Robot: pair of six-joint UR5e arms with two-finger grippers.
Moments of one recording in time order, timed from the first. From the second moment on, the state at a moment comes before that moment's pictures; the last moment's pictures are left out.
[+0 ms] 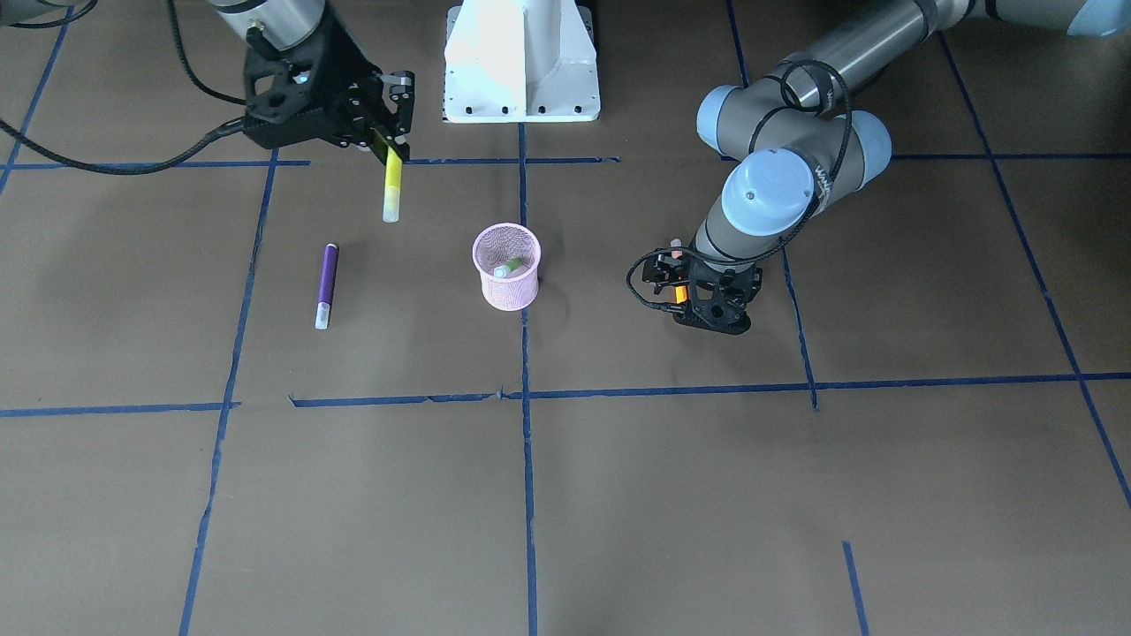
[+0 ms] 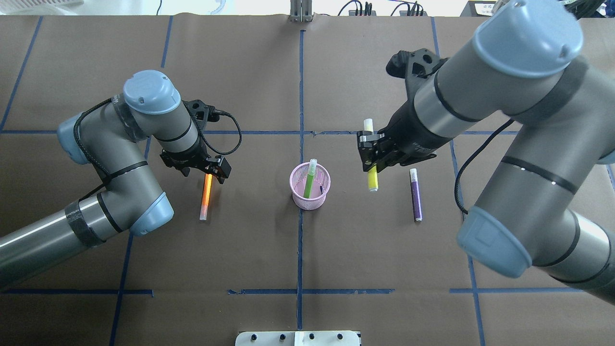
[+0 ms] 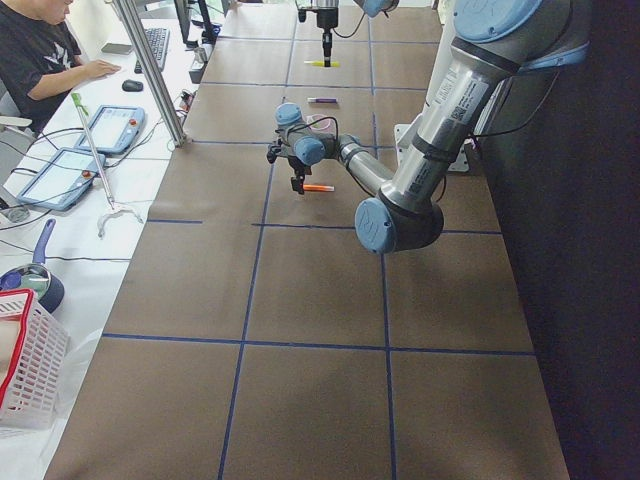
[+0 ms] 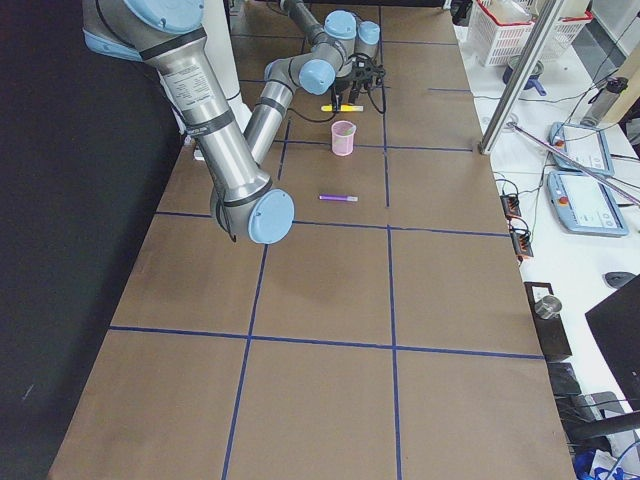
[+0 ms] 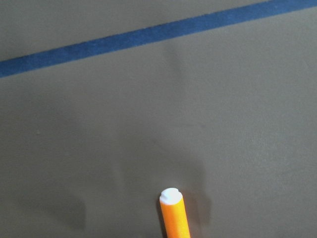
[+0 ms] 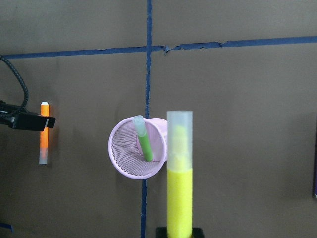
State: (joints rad) left arm -0.68 -2.12 -1.52 -1.73 -2.15 -0.82; right arm 0.70 -1.02 2.09 -1.70 2.17 1.16
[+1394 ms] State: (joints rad) left arm -0.68 -2.11 -1.53 -1.74 -2.14 -0.92; right arm 0.51 -0.96 2.02 -1.48 1.68 1.25
